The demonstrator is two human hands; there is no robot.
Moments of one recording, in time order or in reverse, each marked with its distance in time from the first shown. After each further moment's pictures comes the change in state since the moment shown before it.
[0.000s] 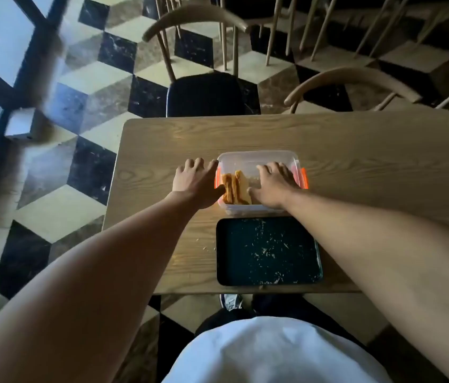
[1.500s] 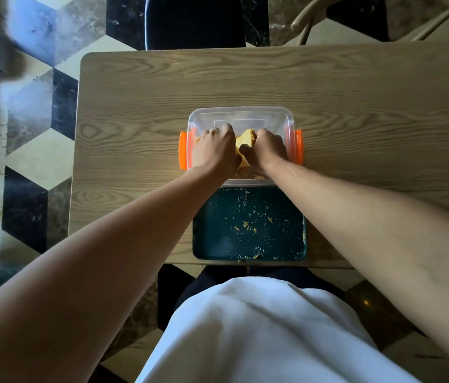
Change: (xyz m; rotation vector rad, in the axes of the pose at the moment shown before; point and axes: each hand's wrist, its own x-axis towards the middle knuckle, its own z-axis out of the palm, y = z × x) left_hand 0.057 0.097 0.039 -0.221 -0.094 -0.163; right_hand 0.059 0.034 0.029 0.389 0.013 0.255
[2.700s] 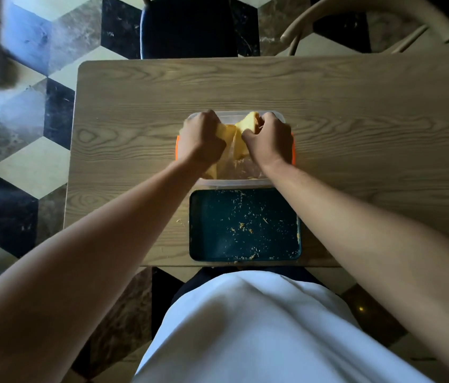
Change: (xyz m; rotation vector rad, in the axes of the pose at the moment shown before) left_hand 0.002 -0.013 -0.033 -0.321 0.183 -0.116; right_hand -0.030 -0.013 -0.030 0.128 0.367 -0.109
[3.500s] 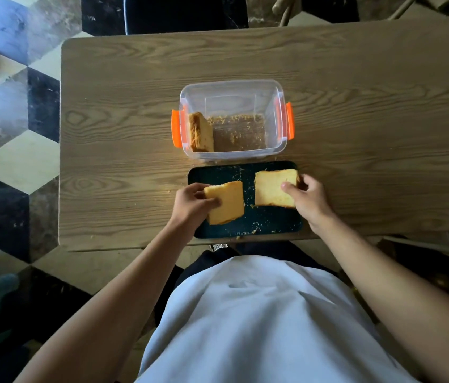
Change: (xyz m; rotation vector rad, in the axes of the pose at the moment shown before) left_hand -0.141 -0.101 0.062 -0.761 -0.333 -0.447; right_hand -0.124 0.130 -0.027 0.486 -0.258 0.447
